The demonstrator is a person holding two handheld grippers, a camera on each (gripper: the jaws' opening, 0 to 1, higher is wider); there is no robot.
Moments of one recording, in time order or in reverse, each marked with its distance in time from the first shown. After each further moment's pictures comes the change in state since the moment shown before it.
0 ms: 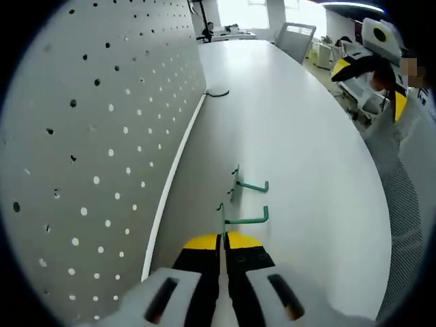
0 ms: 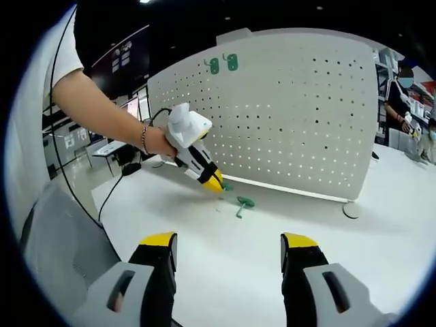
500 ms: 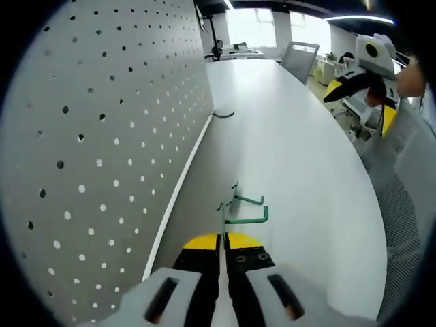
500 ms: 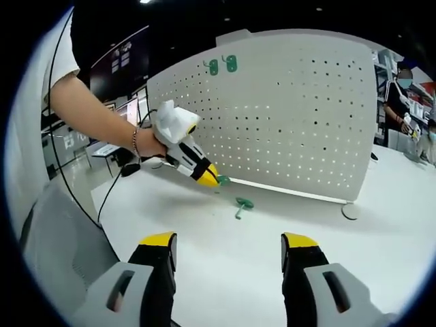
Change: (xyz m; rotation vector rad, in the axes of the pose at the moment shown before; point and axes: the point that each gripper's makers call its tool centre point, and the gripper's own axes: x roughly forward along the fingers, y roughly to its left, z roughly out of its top) left arm -0.016 -0.005 0.012 -0.044 -0.122 0.032; right arm 0.000 -0.002 0.001 -0.003 -0.005 -0.005
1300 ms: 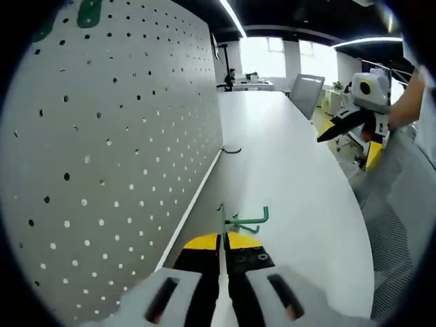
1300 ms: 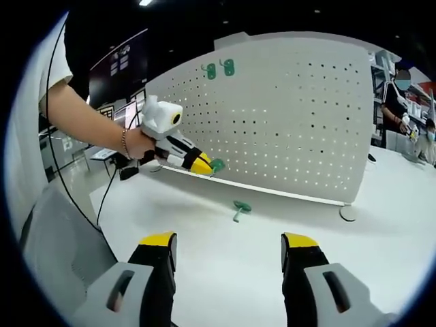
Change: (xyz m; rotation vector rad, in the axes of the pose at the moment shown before) left arm -0.038 0.006 0.034 -0.092 -0.206 0.040; right arm -0.002 -0.002 0.004 0.002 -0.019 -0.011
